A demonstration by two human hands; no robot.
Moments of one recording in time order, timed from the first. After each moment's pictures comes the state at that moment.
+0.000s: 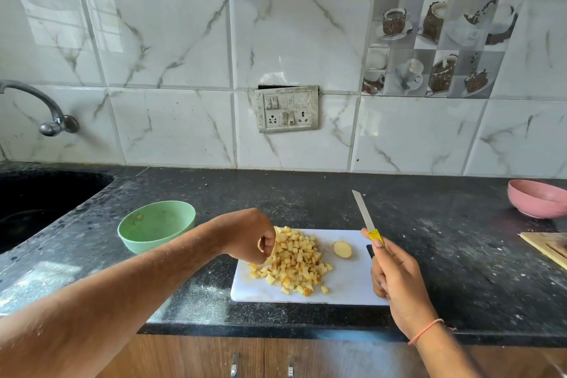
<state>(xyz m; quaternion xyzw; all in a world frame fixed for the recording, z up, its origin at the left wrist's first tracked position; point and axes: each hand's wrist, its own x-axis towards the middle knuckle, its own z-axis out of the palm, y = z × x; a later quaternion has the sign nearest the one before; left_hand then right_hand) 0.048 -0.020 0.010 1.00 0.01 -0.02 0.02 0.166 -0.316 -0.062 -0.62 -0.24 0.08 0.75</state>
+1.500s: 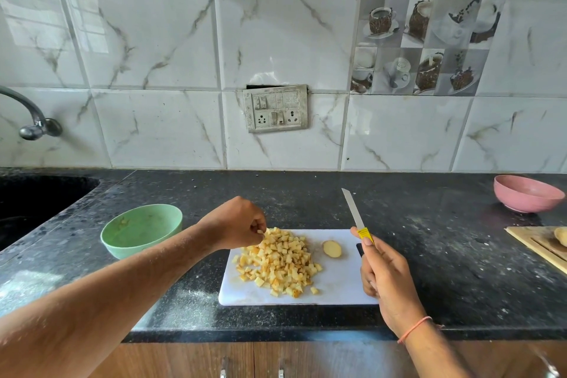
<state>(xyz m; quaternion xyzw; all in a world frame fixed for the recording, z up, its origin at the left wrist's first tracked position) 0.071 -0.007 0.001 0.99 0.08 0.09 0.07 0.167 -0.317 -0.063 -0.61 -0.24 0.08 0.75</state>
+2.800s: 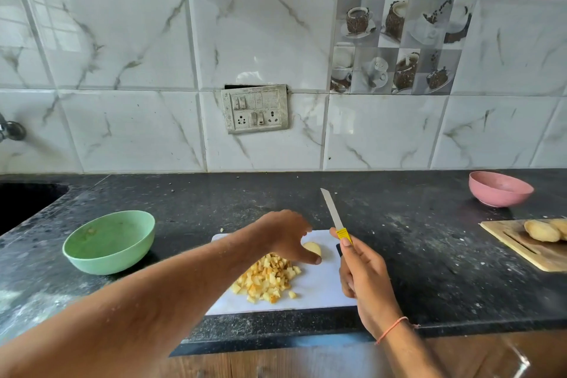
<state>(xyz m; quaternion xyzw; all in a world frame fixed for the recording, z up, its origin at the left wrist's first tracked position) 0.153 -0.123 0.008 1.00 0.02 -0.04 -0.01 0.168 -0.316 -0.063 -0.61 -0.22 0.08 0.76</state>
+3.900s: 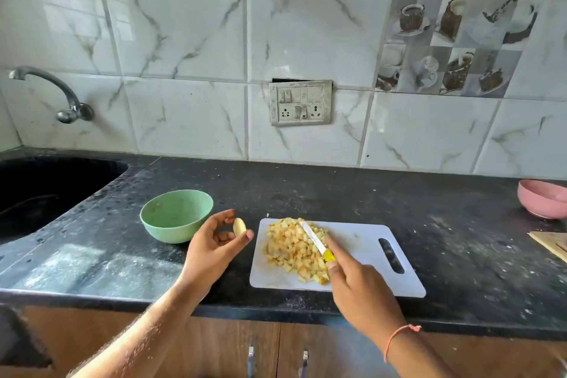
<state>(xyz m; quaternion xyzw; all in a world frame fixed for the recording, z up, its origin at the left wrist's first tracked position) -0.035 -0.009 -0.078 0.69 0.21 0.39 0.57 0.093 -0.274 -0.057 -0.86 -0.40 -0.03 0.31</state>
